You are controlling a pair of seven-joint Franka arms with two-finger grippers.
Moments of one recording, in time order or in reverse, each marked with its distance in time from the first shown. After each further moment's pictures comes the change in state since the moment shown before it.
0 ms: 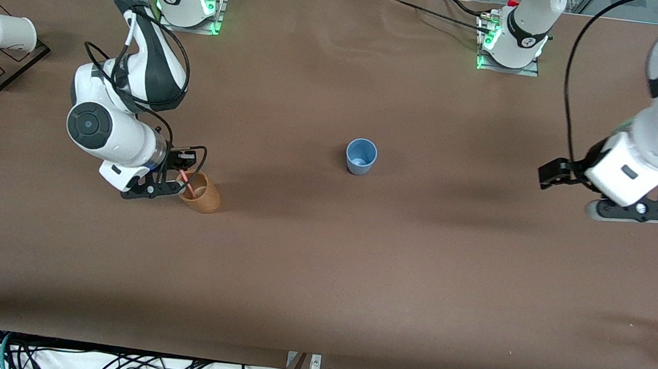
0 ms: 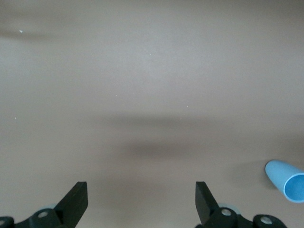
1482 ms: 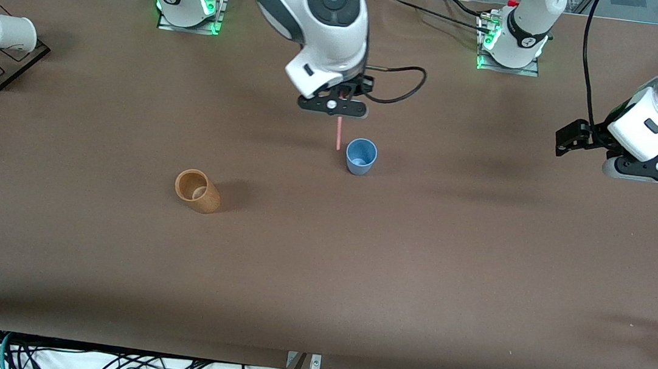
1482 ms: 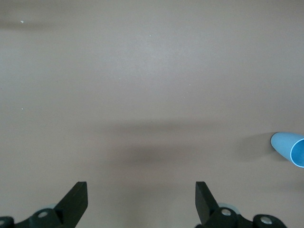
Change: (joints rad) left arm -0.143 -0.161 0.151 -0.153 -0.030 -0.013 0.062; right arm 0.563 0.151 0.132 0.557 0.073 -0.335 0.947
